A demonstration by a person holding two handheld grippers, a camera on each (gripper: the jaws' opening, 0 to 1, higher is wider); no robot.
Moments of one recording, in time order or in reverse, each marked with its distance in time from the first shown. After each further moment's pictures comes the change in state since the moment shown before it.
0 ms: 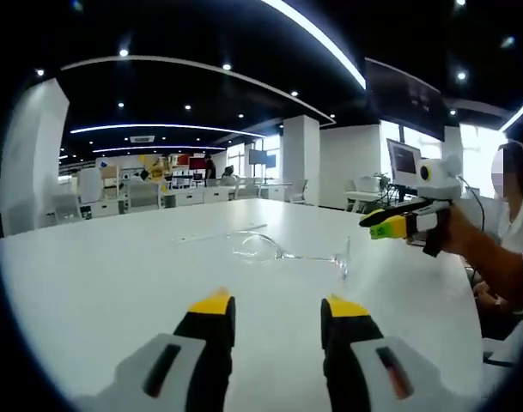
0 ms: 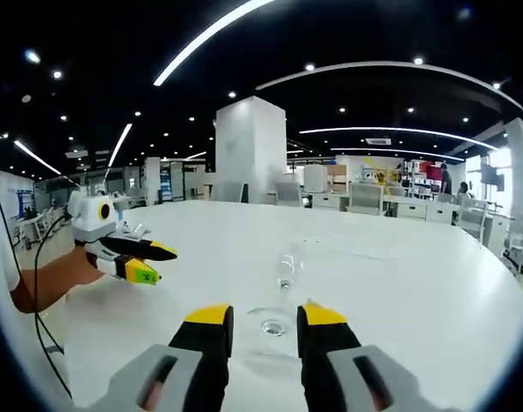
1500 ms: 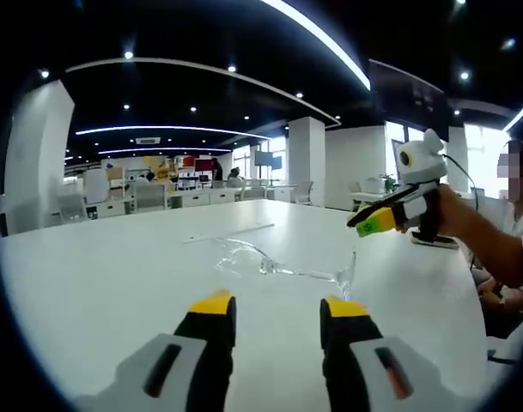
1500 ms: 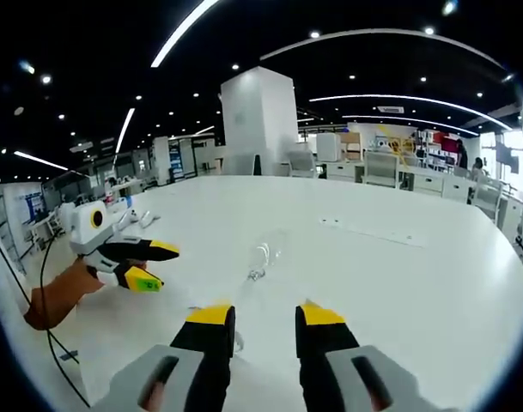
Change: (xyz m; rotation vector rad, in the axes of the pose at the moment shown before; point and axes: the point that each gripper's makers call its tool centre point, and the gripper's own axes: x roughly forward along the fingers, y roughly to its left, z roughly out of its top) left arm -0.009 0.006 -0.002 0.002 -0.010 0.028; right arm 0.028 0.015 0.007 0.040 0.152 0.081
